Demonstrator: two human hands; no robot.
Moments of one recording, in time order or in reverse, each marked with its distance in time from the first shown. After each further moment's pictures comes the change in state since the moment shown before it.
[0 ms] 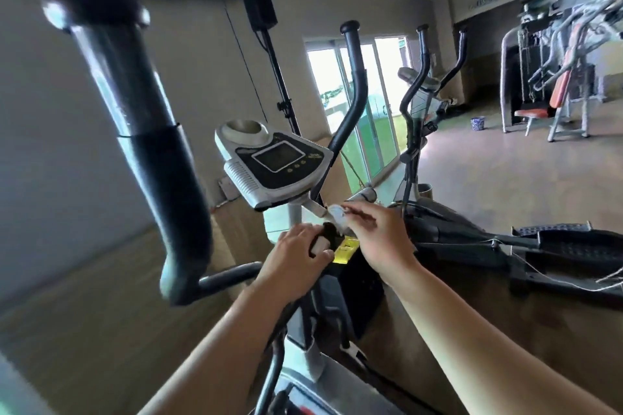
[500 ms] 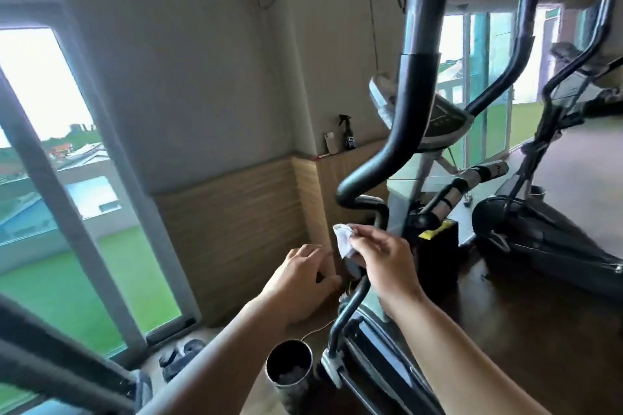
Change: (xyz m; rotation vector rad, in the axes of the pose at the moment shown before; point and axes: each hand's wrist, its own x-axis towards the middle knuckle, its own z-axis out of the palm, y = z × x) left_hand -0.247 -0.143 -0.061 0.080 0.022 -0.233; right_hand -0.204 -0.065 0.166 0.431 -0.335 0.196
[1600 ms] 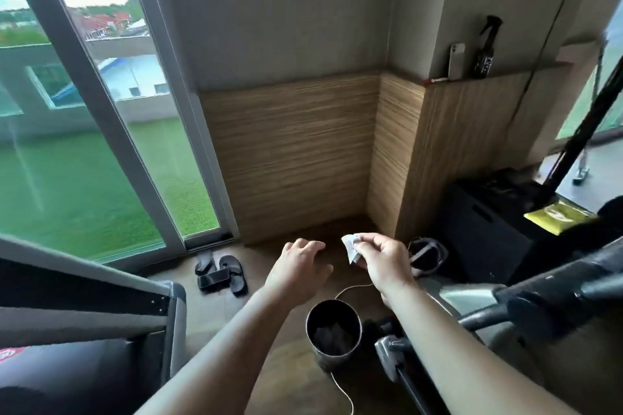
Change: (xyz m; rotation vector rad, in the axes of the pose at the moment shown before) left_hand 0.143 -0.404 0.111 -0.138 -0.079 -0.476; right_hand 0.197 0.355 0.253 -0.317 -0.181 0.432
